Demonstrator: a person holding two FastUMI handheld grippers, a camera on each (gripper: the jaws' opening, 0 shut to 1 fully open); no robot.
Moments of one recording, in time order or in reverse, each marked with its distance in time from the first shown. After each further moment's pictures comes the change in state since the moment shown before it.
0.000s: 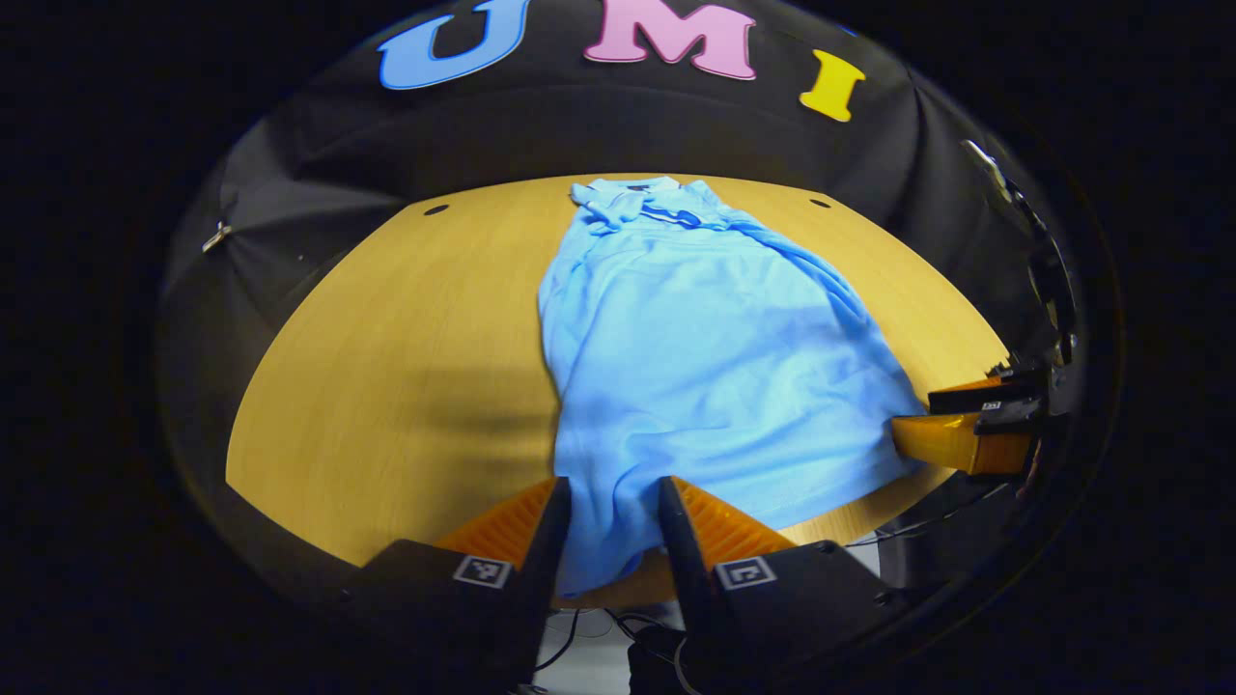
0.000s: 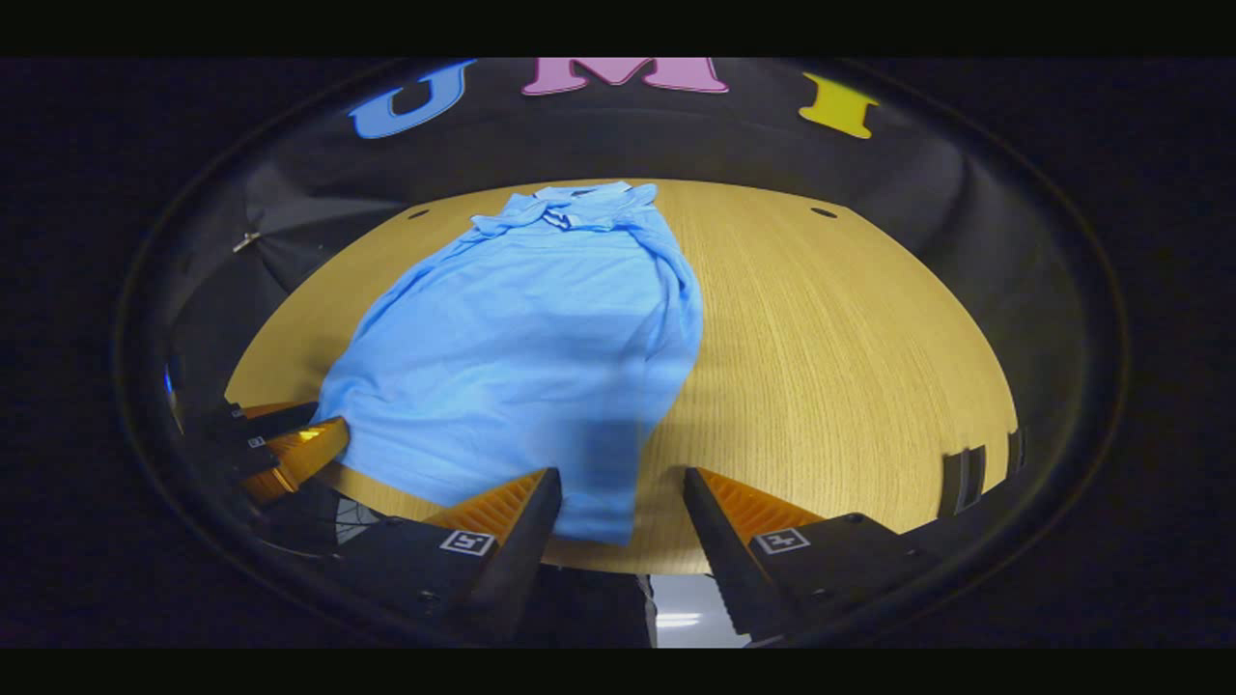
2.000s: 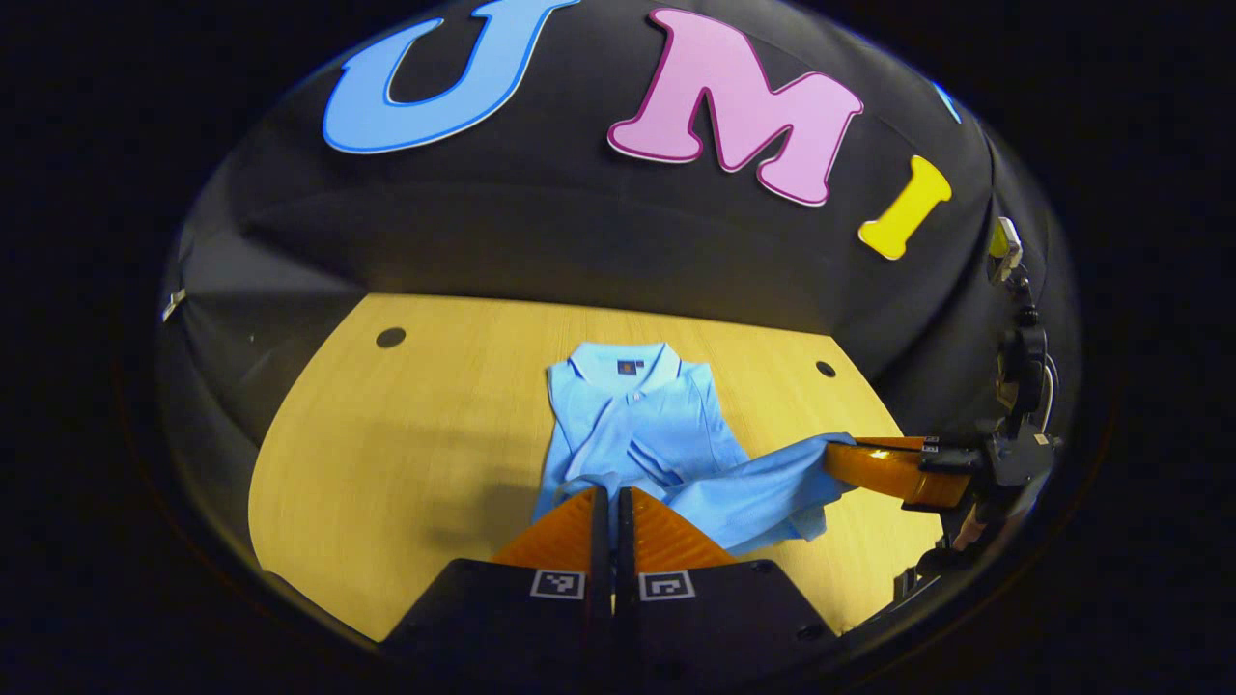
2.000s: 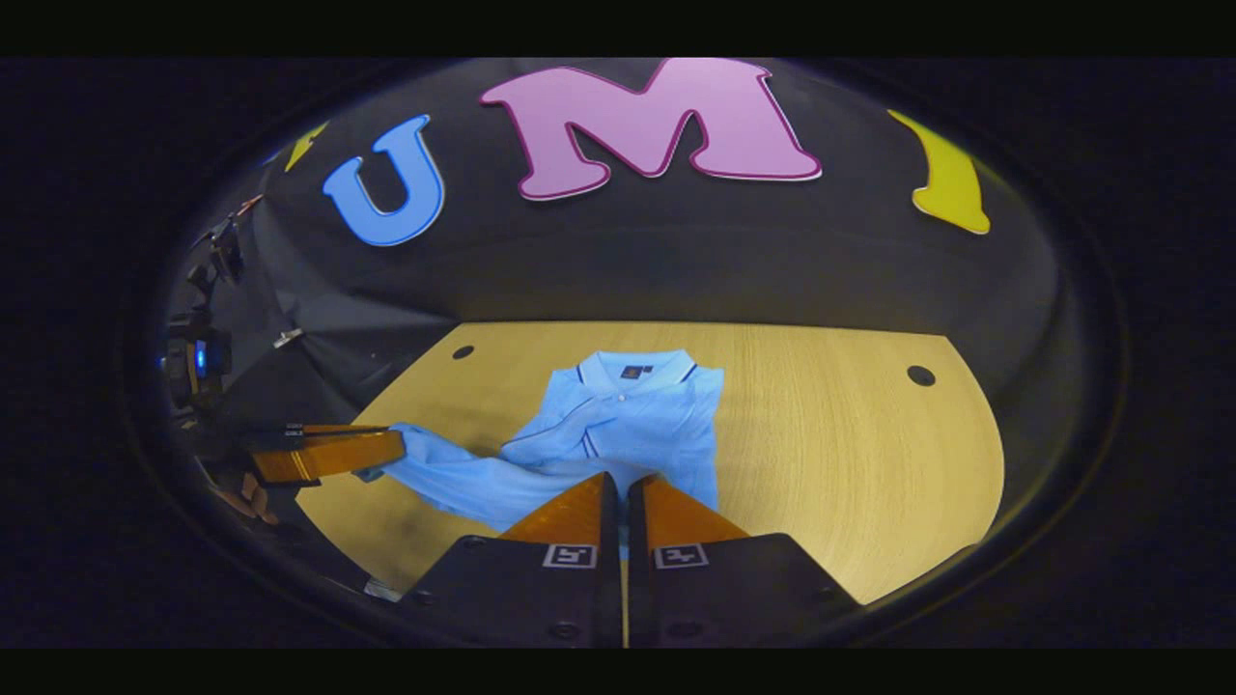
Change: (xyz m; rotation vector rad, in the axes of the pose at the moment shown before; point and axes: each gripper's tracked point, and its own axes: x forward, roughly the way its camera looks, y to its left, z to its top) left arm 0.042 0.040 0.344 -0.168 -0.164 -0.077; right arm 0.033 -0.006 0.346 0.009 -0.296 0.218
